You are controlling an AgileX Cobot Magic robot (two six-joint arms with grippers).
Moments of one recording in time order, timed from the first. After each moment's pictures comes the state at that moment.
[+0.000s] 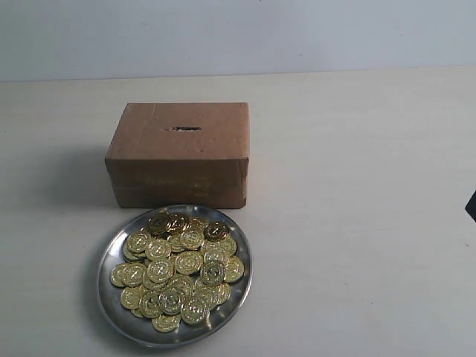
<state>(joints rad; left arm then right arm) -0.51 0.20 0.00 -0.38 0.04 0.34 0.55 0.18 0.00 0.12 0.00 -0.02</state>
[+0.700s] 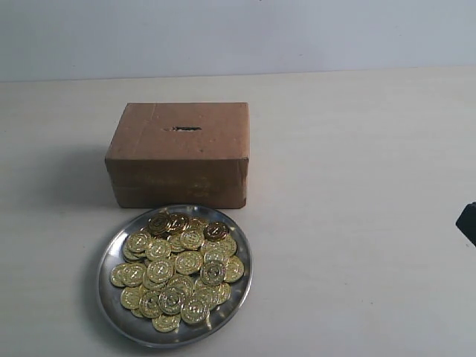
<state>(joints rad) -0.51 0.20 0.00 -0.33 0.08 0.34 0.55 0.18 0.00 0.24 0.07 0.12</state>
